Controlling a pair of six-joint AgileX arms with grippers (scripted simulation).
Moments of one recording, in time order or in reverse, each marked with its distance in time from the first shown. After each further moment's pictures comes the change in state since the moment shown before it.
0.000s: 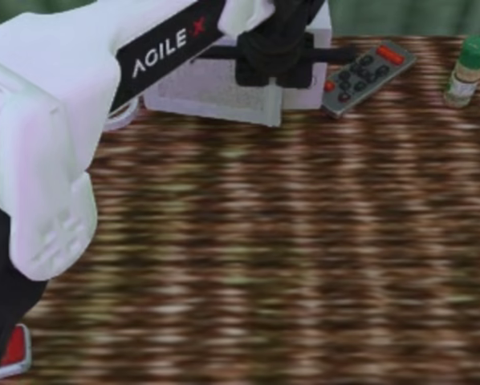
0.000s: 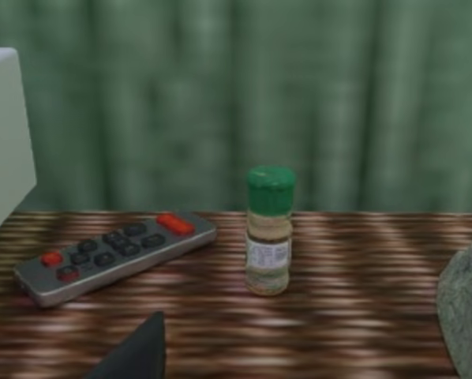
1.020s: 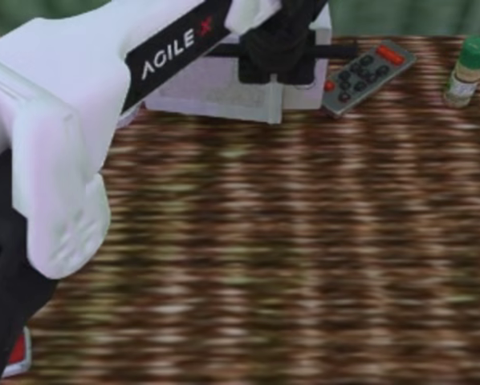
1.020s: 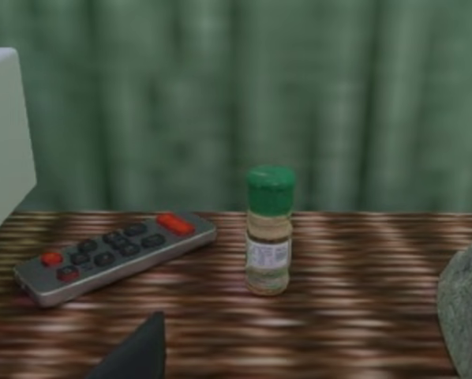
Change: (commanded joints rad) left arm -0.002 0.046 0.084 -0.047 -0.011 -0.026; right arm 0.000 0.000 0.000 0.000 0.000 0.000
